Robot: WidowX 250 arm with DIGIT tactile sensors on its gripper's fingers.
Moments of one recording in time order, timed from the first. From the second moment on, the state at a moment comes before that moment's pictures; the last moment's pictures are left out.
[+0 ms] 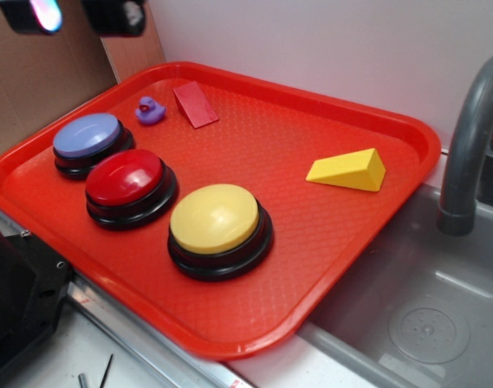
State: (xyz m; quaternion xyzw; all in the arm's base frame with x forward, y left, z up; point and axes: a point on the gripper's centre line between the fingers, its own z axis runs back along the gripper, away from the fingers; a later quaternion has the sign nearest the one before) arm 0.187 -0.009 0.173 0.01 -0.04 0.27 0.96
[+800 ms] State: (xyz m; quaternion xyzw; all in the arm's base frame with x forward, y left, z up) arm 0.274 0.018 0.070 0.06 -0.14 0.52 0.84
